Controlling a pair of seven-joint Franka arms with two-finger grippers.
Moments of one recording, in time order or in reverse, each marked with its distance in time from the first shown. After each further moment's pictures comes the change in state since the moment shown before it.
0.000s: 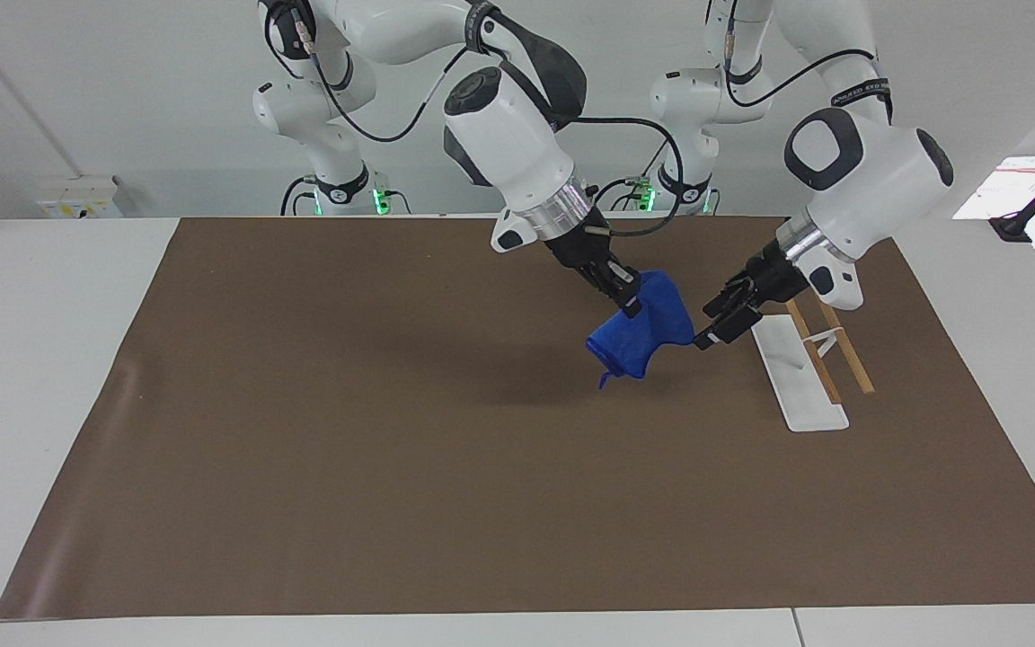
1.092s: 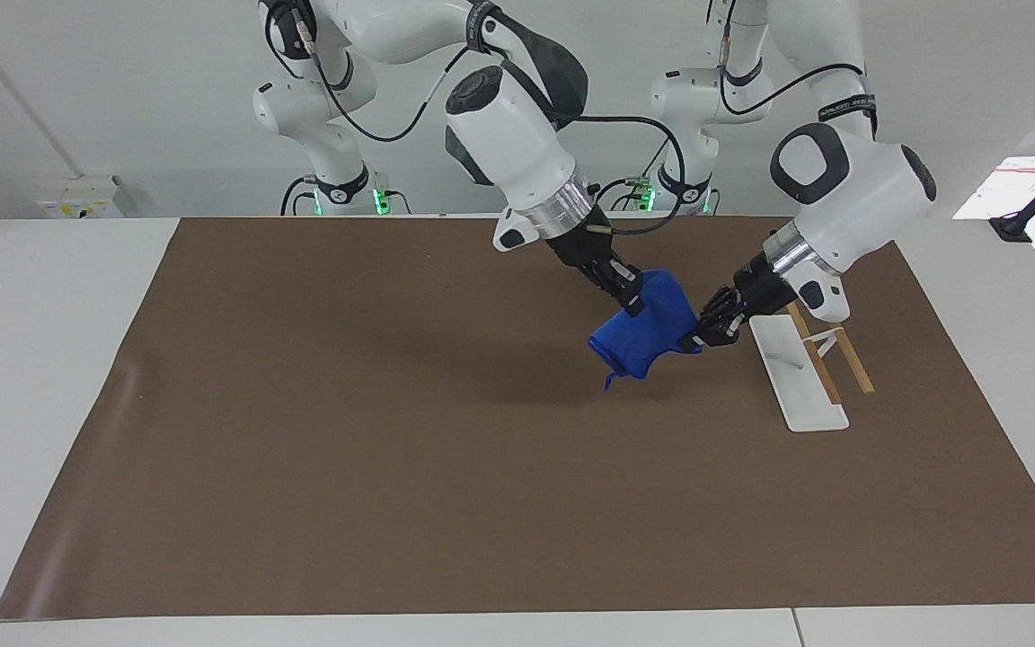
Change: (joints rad) left arm -0.027 0.012 0.002 0.006 -0.026 0.042 -0.047; right arm 0.001 0.000 0.000 0.000 0.000 0.003 0.000
